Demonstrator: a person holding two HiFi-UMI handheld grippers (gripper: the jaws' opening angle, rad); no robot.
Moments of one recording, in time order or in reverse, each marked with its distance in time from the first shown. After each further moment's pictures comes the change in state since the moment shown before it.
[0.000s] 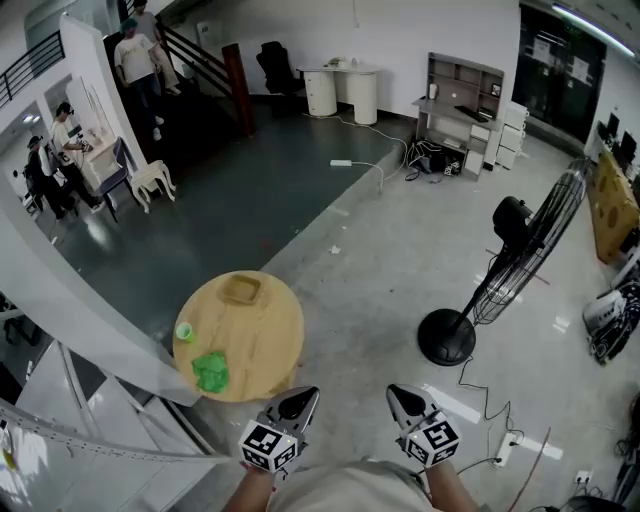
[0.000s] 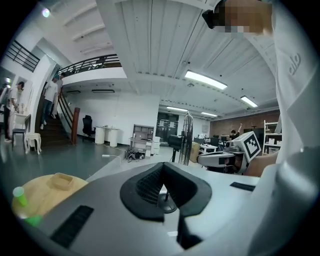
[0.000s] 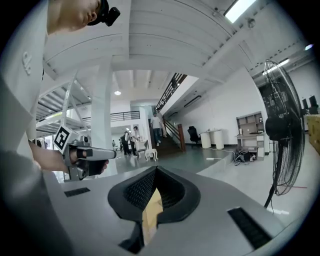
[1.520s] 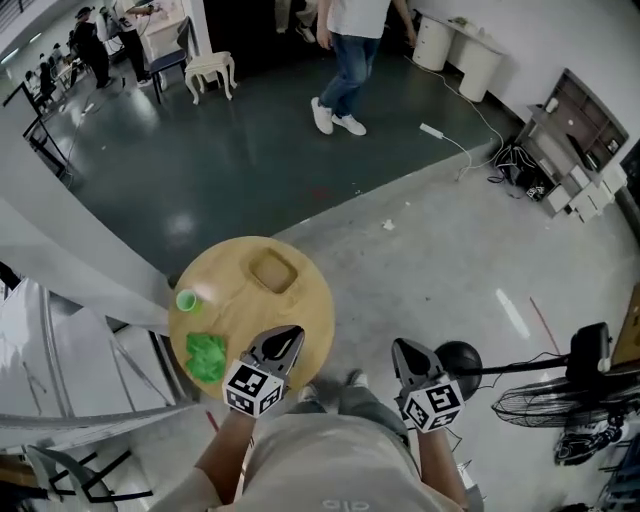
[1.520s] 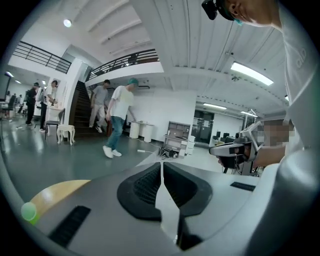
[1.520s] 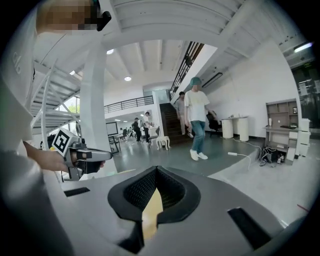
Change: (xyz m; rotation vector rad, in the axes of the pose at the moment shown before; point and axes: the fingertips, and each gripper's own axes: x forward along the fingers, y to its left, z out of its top) left arm 0.147 0.384 0.018 -0.127 0.044 0.352; right arm 0.417 -0.135 0.065 -0.053 0.178 0.227
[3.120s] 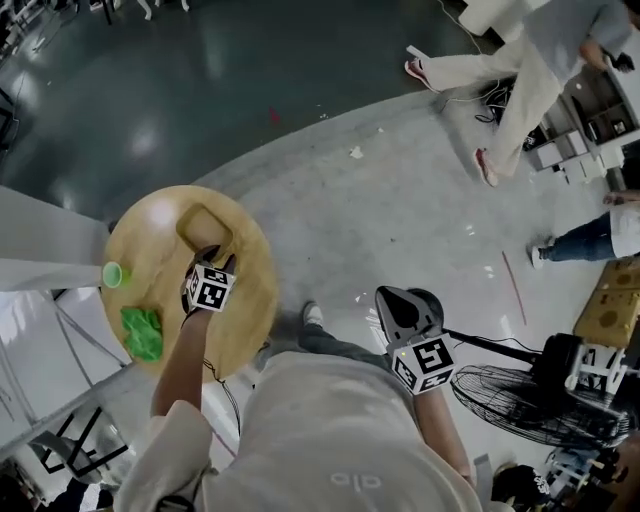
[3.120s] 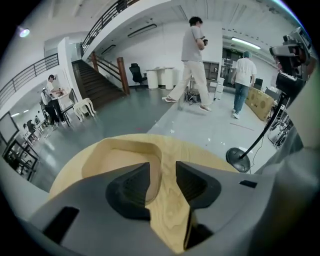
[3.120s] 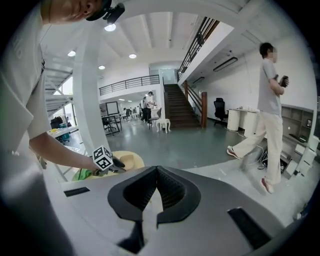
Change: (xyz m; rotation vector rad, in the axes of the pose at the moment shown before) left arm 0.188 0.212 -0.242 0.059 0.656 0.272; right arm 0.104 -0.146 -0.009 -0.104 0.242 0.051
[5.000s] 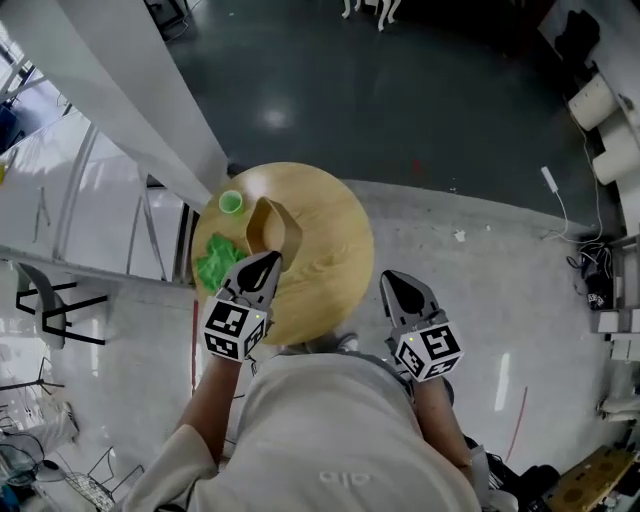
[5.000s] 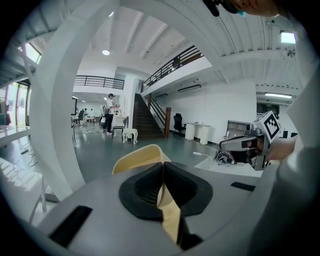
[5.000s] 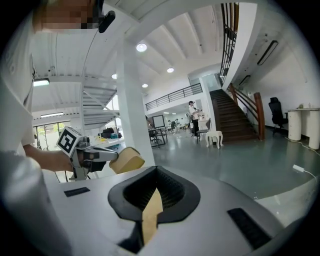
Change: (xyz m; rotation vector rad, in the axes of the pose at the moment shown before) left arm -0.348 0.030 0.033 -0.405 -0.567 0.357; right arm 0.106 0.203 0.106 -0.147 -0.154 0.553
